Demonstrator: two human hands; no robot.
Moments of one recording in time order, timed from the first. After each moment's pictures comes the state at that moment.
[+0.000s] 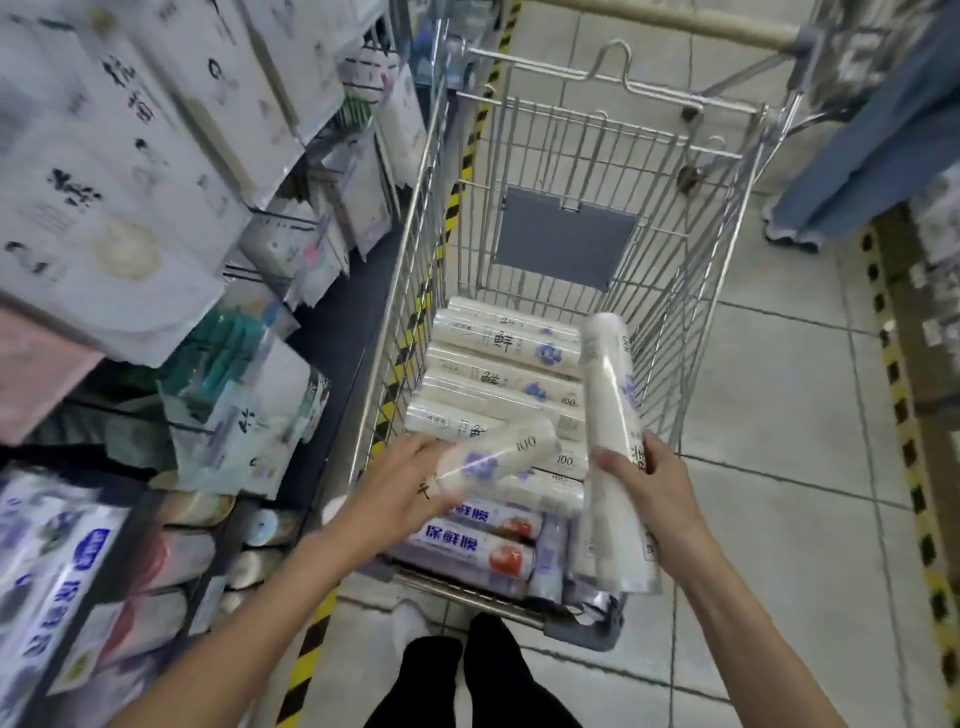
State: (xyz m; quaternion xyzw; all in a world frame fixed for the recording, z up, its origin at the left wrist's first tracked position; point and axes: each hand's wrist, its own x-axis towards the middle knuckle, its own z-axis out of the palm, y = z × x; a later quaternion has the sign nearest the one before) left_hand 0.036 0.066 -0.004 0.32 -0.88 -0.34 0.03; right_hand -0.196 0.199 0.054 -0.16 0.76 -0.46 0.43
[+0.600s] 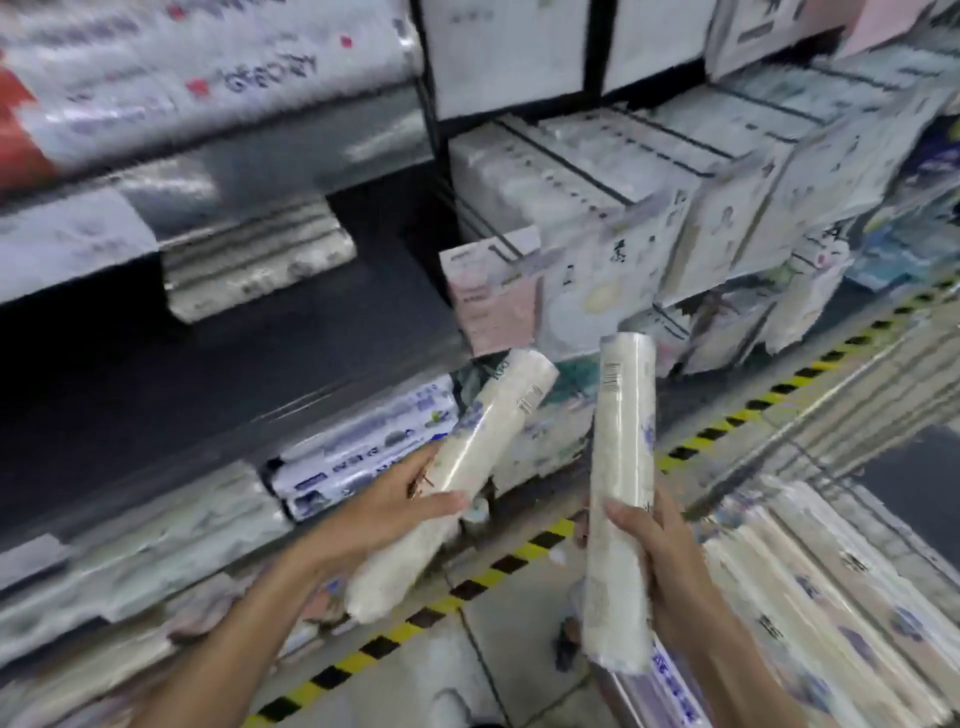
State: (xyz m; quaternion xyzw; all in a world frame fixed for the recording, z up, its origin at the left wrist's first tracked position) left_hand 0.287 0.140 0.141 0.64 -0.46 -0.53 0.30; right_hand 0.039 0.093 0.116 -0.36 0.45 -0.35 0.74
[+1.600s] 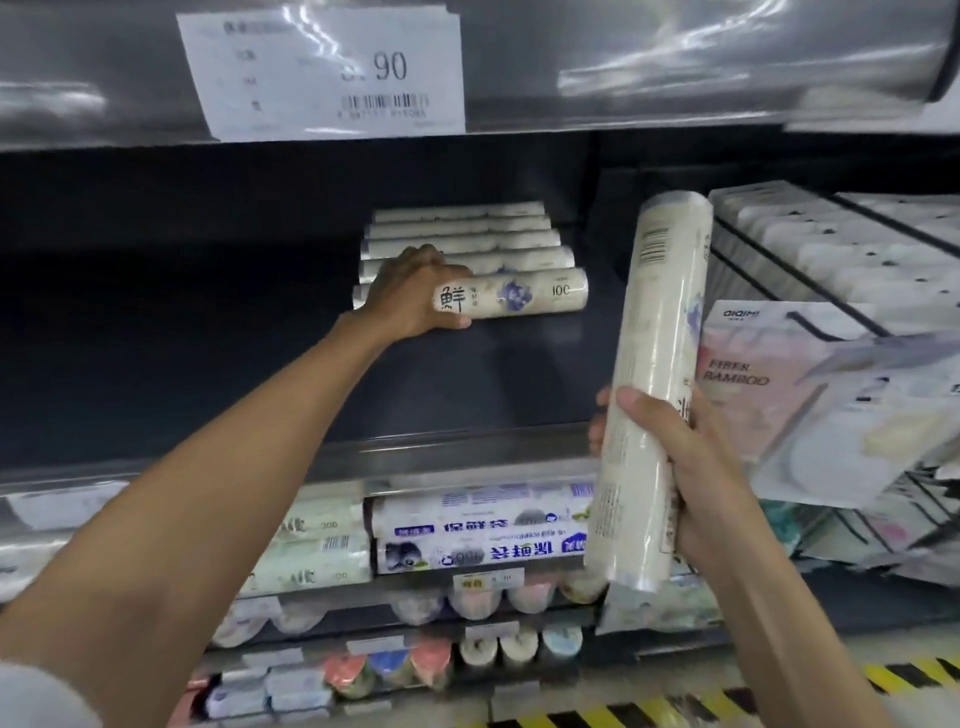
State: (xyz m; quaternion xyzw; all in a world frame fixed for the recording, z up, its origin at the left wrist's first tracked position) left_hand 0.574 0.012 0.108 0.81 -0.56 0.04 0.16; right_hand 0.267 -0.004 0.105 -0.55 0.26 -0.33 0.72
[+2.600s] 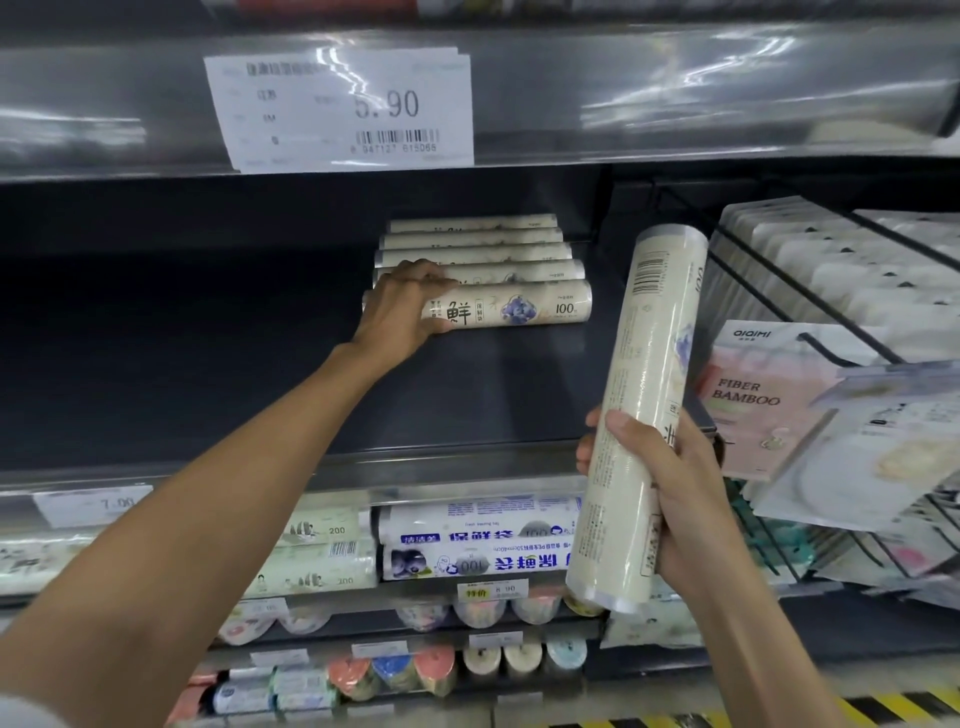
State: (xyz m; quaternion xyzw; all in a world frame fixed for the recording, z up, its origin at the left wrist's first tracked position) left_hand 0.586 0.028 0.092 0.80 -0.53 0.11 0.24; right_hand 0.274 0.000 0.101 -0.52 0.23 -0.33 0.76
